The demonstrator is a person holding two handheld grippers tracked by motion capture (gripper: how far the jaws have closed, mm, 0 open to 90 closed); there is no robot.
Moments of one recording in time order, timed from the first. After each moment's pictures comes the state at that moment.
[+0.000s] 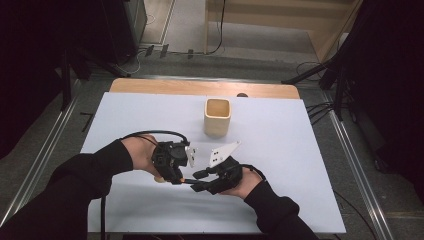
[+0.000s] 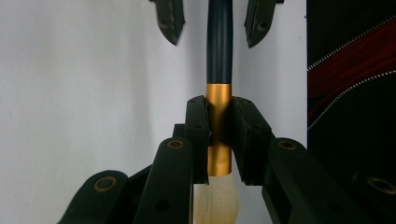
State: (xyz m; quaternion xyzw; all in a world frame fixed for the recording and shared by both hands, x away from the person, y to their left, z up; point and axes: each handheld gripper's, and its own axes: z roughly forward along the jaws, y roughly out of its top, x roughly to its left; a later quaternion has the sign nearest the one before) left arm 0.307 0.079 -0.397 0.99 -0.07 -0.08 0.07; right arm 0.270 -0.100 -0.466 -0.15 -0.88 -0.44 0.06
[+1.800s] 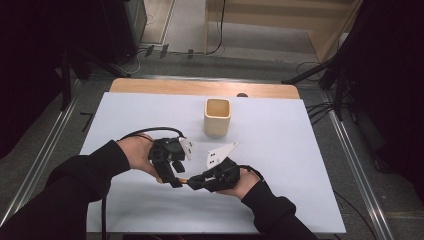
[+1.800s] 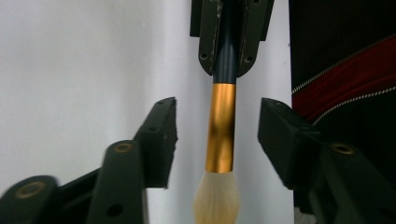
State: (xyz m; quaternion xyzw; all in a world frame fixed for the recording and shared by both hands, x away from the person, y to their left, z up) left arm 0.319 0.092 -0.395 0.98 -0.04 -0.12 0.14; right arm 0.267 -0.095 -0.462 -0.14 -0.89 -0.44 0.06
